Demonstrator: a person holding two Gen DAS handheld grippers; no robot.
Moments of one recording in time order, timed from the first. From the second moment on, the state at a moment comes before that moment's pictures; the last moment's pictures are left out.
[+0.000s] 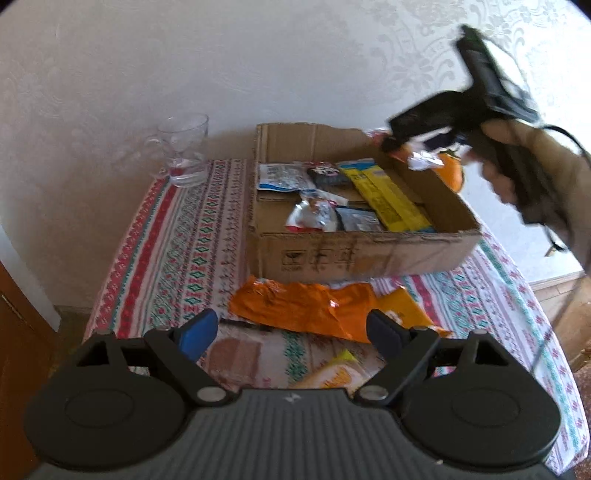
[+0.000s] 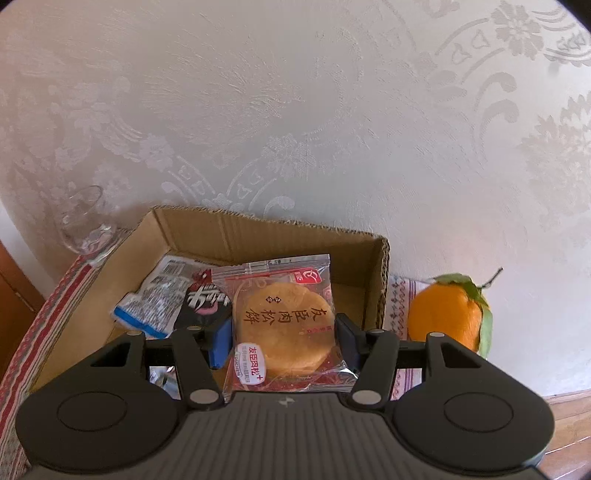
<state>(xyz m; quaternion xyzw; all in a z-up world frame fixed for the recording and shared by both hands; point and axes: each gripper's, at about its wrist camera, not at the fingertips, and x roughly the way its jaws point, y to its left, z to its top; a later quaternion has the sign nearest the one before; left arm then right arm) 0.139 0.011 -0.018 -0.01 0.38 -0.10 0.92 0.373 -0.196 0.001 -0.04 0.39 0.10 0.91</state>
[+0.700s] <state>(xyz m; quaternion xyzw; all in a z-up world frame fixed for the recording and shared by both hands) 0.122 0.030 -0.008 -0.02 0.36 -0.10 0.93 0.304 -0.193 0.023 -0.06 0.33 0.10 0.94</state>
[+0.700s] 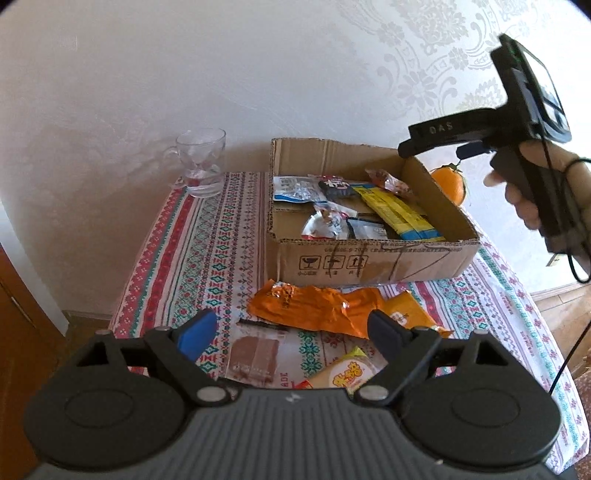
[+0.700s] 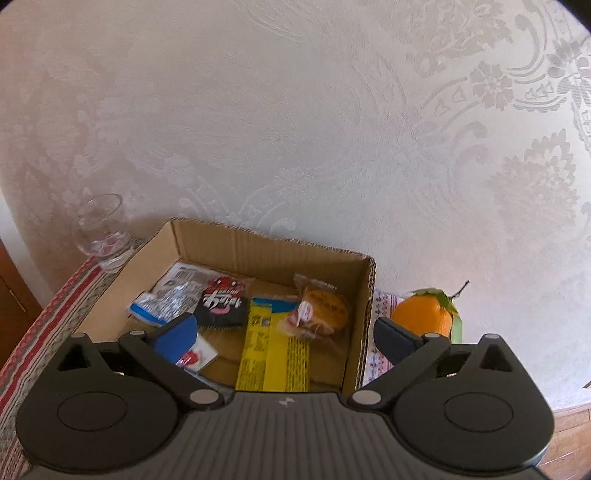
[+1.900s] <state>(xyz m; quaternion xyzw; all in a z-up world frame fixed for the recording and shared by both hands) 0.112 0.067 -0.050 -0.03 0.39 -0.08 0.92 0.176 -0.158 -0.084 -0.10 0.41 0.15 0.89</state>
